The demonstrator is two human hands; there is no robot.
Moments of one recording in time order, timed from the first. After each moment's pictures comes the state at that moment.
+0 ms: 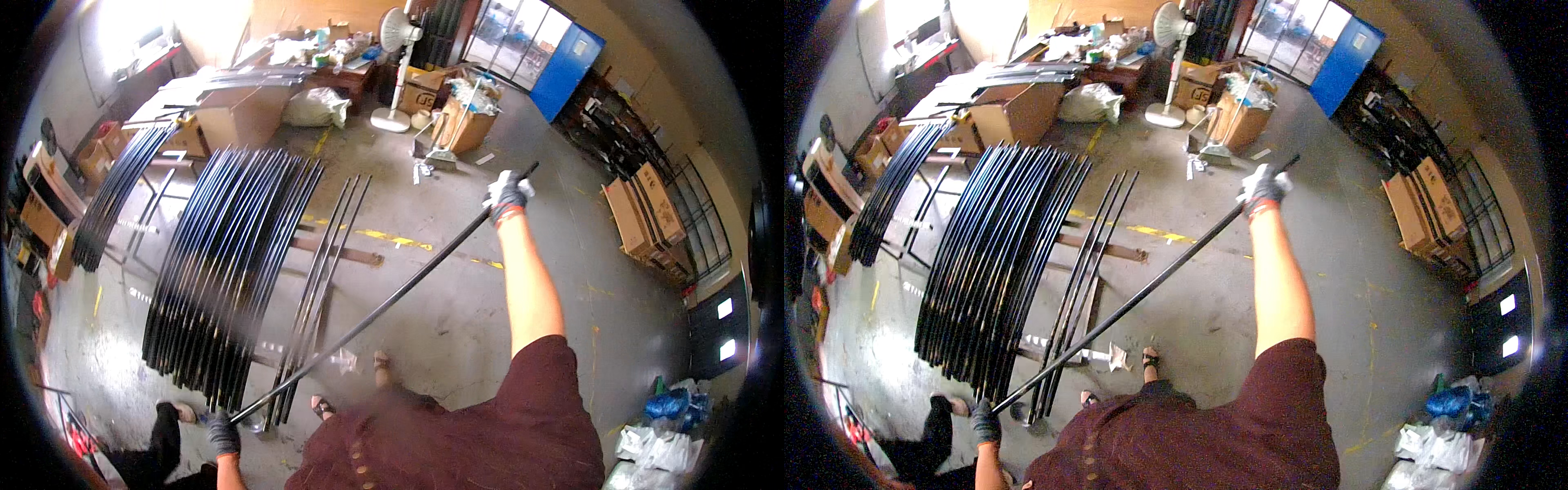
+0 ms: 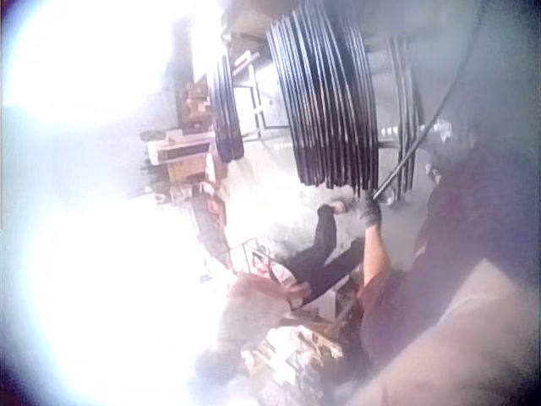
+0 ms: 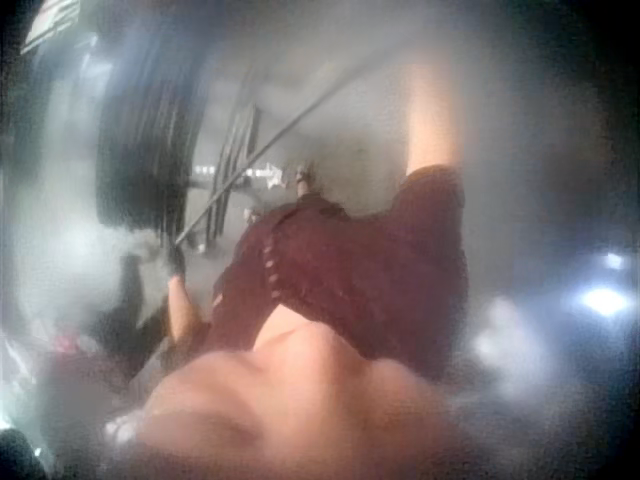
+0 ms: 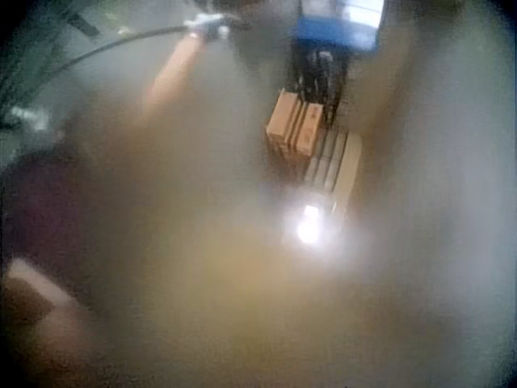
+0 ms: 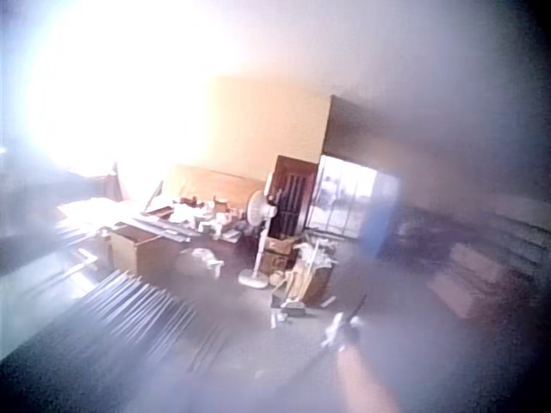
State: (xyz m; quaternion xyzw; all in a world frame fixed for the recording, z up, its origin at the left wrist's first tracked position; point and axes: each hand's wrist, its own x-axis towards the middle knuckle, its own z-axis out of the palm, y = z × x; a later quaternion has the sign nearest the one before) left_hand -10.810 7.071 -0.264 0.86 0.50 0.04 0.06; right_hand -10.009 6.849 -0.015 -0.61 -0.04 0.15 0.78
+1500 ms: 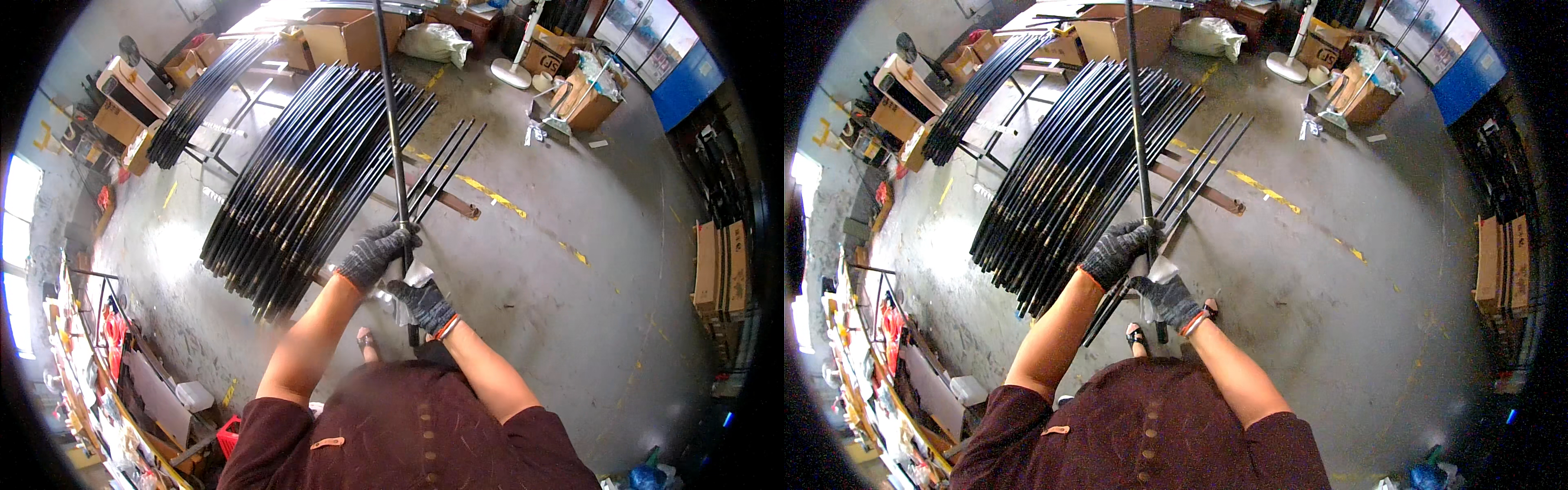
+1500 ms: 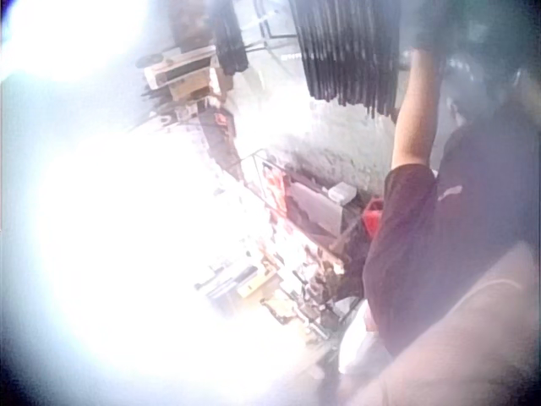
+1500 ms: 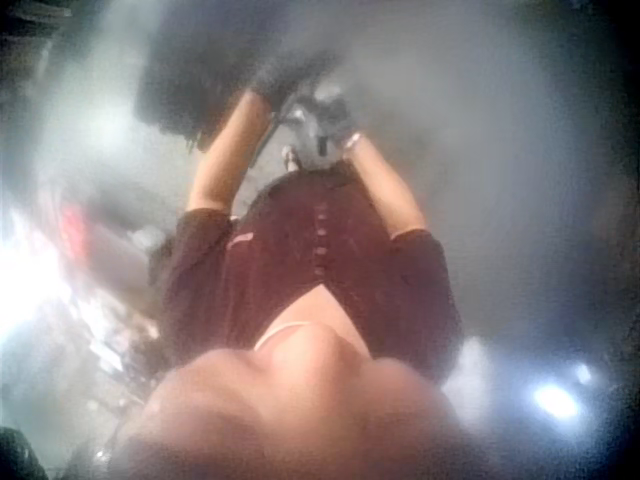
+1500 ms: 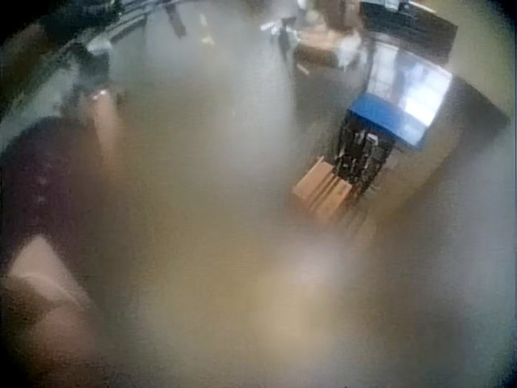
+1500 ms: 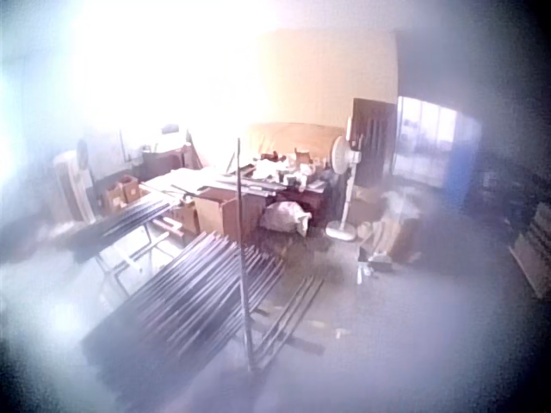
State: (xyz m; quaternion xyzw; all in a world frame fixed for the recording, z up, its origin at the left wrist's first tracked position) left_hand -10.458 7.080 -0.113 0.48 0.26 0.14 0.83; right_hand -10.385 6.948 -0.145 -0.58 -0.35 0.48 0.55
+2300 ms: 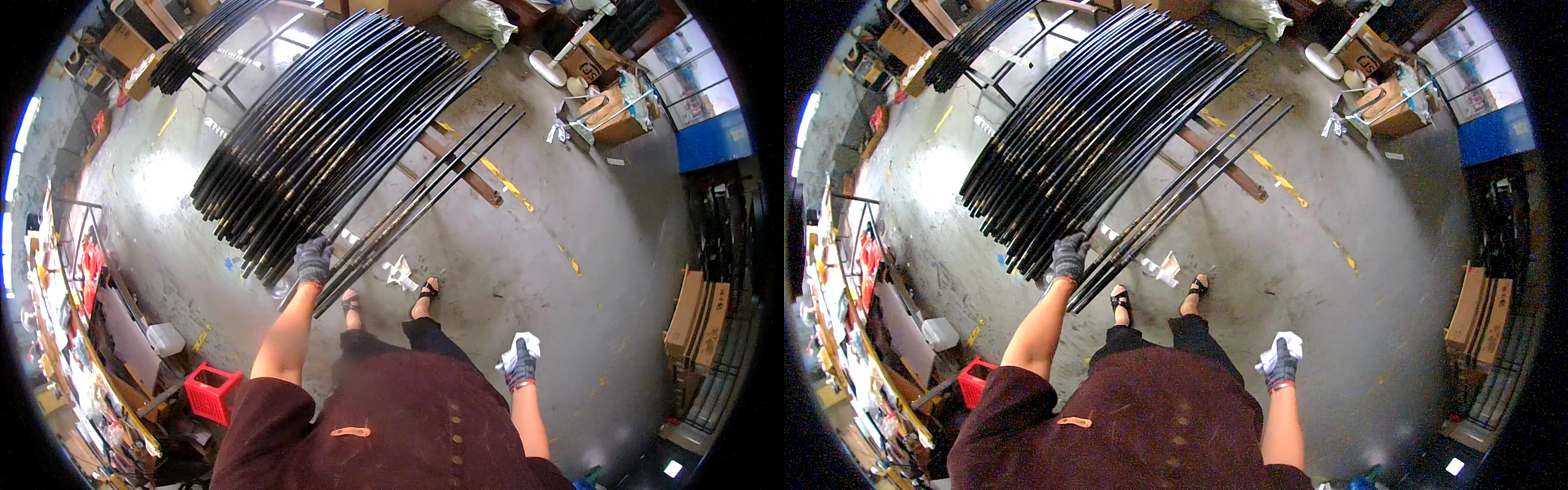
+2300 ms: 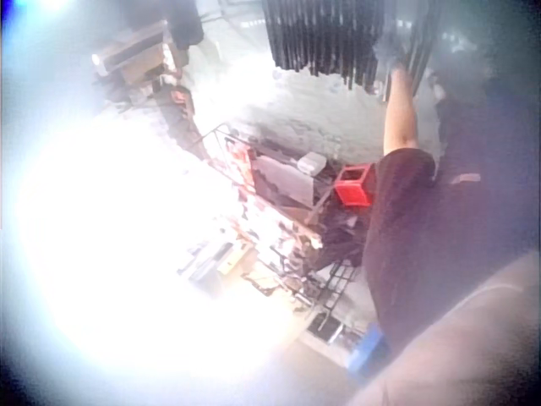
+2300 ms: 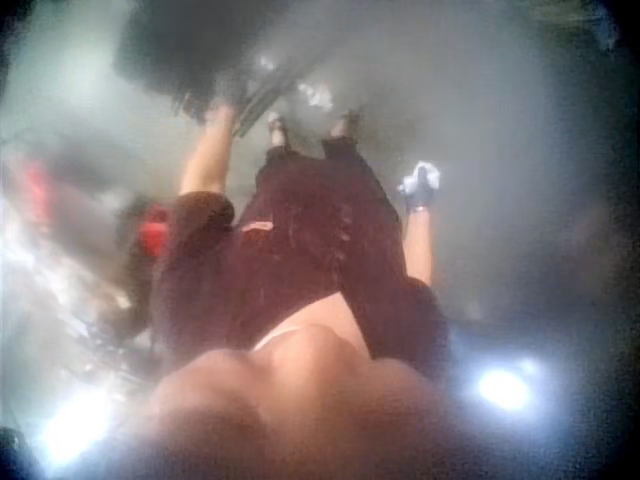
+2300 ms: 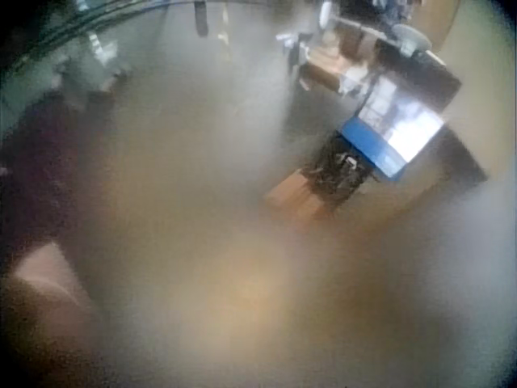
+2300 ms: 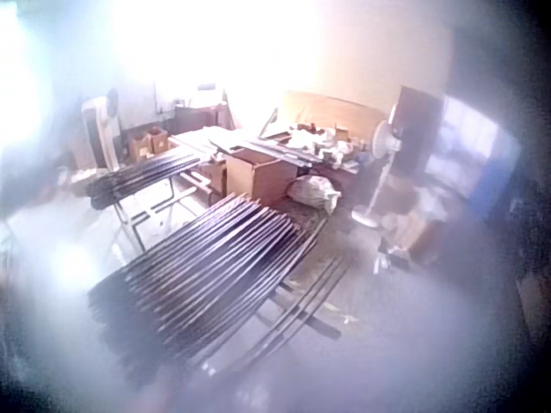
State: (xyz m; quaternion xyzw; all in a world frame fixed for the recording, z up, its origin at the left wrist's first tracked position) left_hand -10.635 7.105 -0.344 0.79 0.58 0.13 0.17; right_hand -10.302 6.674 -0.257 -0.77 0.05 0.31 0.56
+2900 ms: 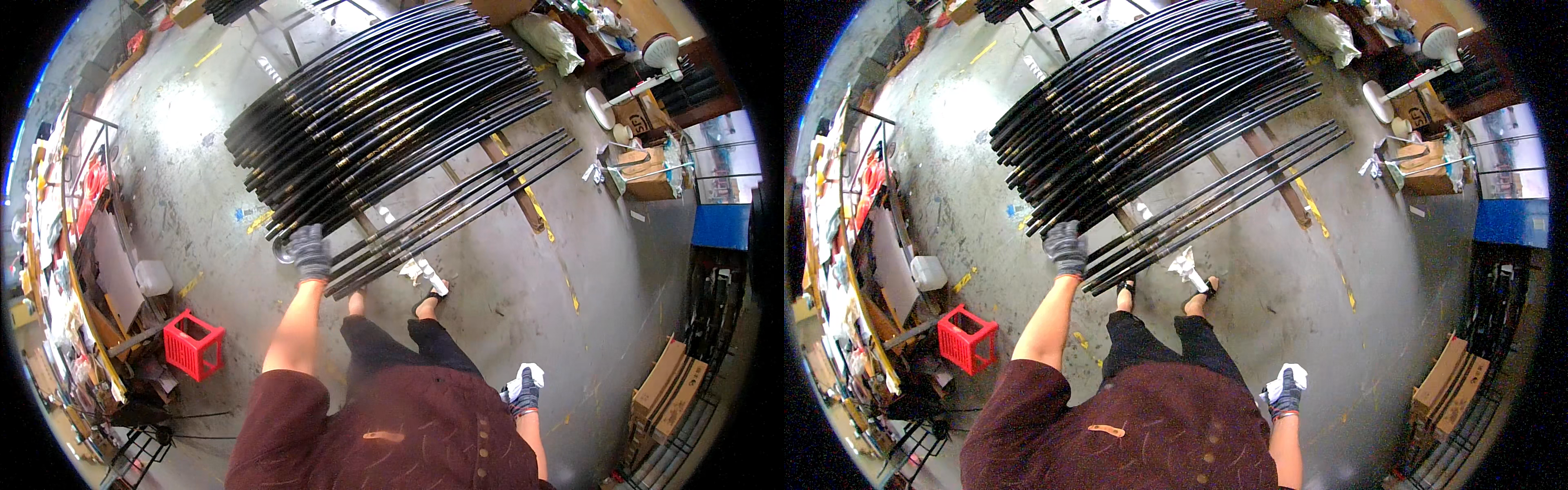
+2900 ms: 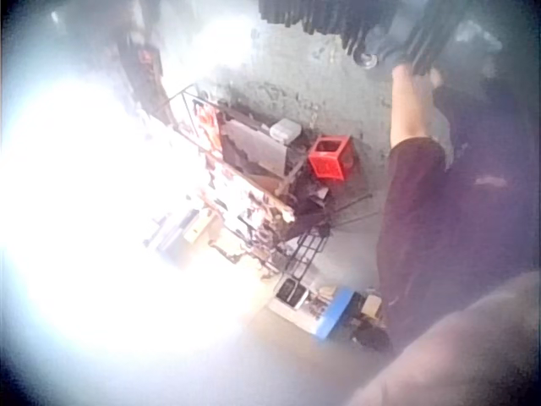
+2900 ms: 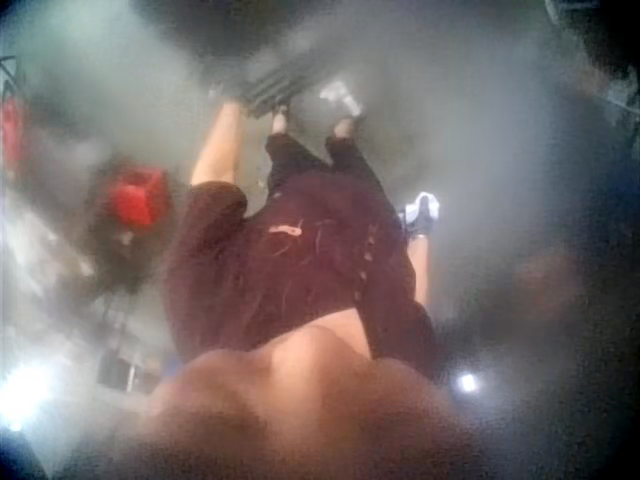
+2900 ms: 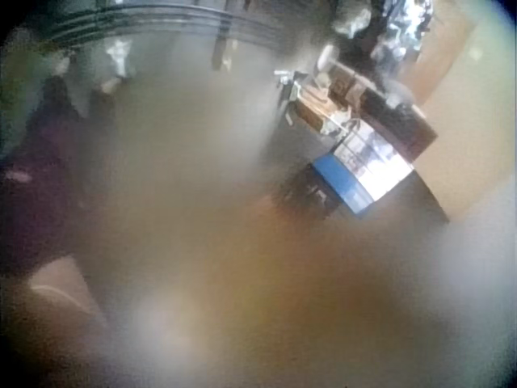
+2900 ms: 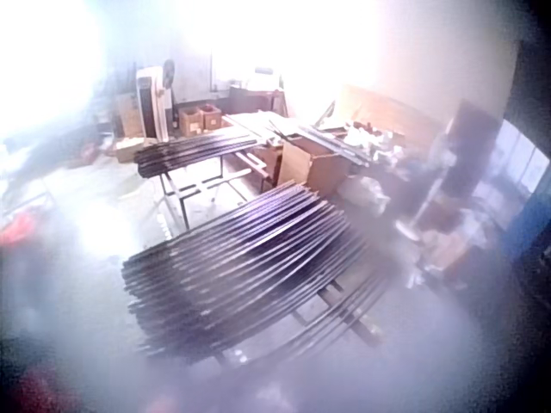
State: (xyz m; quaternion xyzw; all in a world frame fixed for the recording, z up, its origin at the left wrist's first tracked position) left_hand -10.723 7.095 -0.366 0.72 0.69 0.04 0.05; right_hand -10.302 6.654 -0.271 -0.86 -0.11 0.30 0.39
